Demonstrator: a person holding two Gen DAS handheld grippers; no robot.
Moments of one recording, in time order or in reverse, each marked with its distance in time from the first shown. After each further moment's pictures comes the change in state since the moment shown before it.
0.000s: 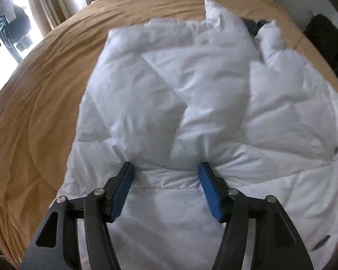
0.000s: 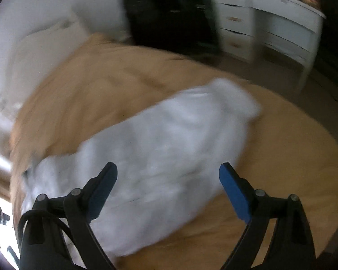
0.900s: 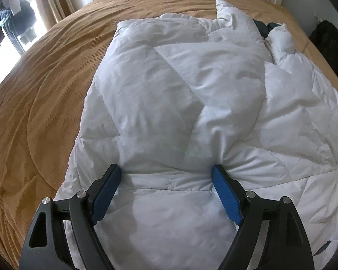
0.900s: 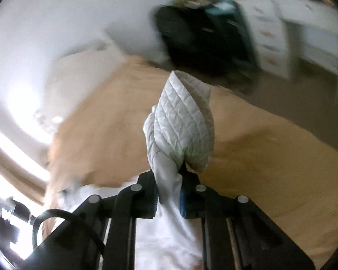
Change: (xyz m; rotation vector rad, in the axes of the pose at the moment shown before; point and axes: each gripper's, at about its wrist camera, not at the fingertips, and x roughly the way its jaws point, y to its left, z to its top) left arm 0.000 0.012 -0.005 -0.056 0.010 -0.026; right arm -0.042 0.053 0.053 -0.097 -0.130 0.385
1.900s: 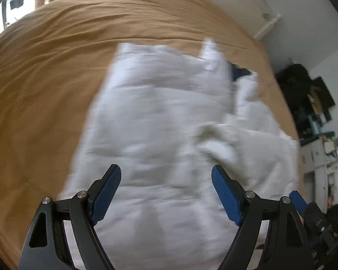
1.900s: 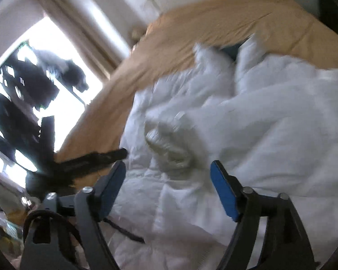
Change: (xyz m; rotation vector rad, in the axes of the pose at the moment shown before) left arm -0.040 0.042 0.027 -0.144 -0.033 -0.397; right arm 0.092 0.339 -0.305 -0.509 0.458 0.410
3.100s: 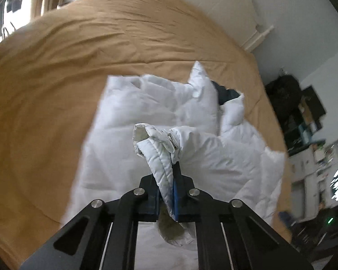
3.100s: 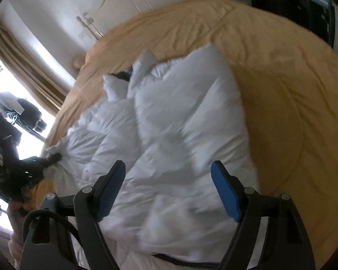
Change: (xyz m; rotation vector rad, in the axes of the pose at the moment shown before) left arm -0.019 0.006 0.035 -0.009 -0.039 -0.012; right arm -0.071 -0.112 -0.001 0.211 -0.067 -0.262
